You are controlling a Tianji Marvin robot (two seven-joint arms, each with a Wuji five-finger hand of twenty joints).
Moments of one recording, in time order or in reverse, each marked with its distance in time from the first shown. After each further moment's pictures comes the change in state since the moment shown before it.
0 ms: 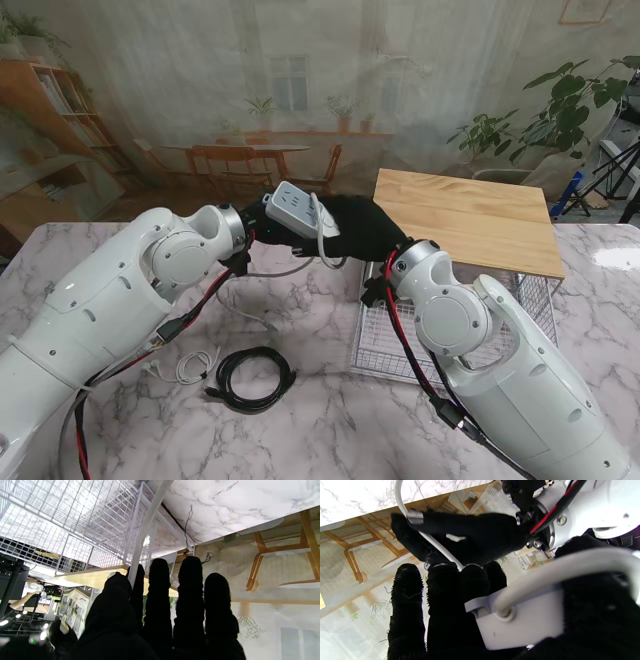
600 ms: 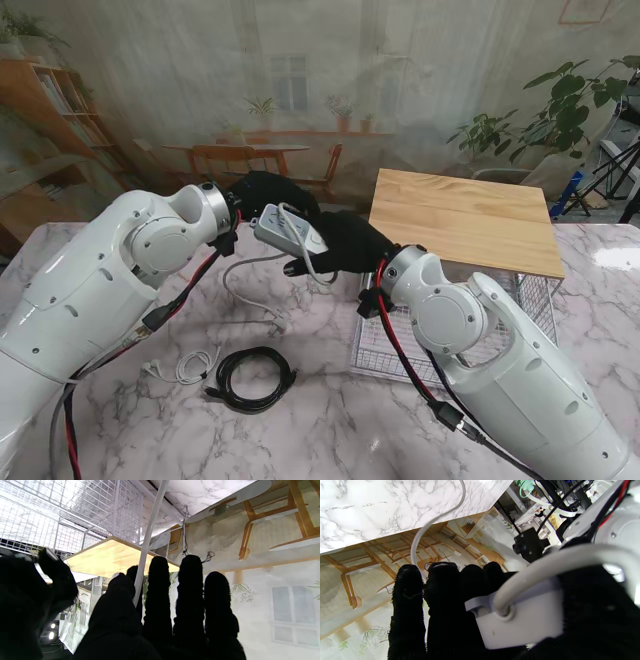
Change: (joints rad) left arm 0.009 0.018 -0.093 -0.065 0.084 -0.054 0.014; right arm 0.034 0.021 -0.045 0.025 0.027 -0.013 0.103; left_hand 0.033 -0.001 0.000 0.001 -0.021 -0.011 -0.023 -0.017 0.038 -0.003 0.015 0.017 0.028 -0.004 0.045 0.010 0.020 -0.002 -0.001 -0.024; right_hand -0.001 0.011 -0.004 0.000 -0.009 -0.002 0.000 -0.003 -0.010 0.001 -0.001 0.000 -0.010 0.000 0.000 0.001 -0.010 -0.011 -0.002 0.000
